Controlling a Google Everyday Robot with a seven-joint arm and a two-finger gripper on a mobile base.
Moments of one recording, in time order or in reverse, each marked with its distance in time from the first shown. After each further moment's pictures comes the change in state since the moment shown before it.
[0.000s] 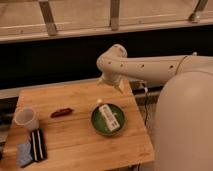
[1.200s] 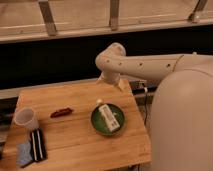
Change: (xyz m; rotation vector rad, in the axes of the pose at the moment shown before) arm -0.008 0.014 0.002 0.021 0.002 -0.001
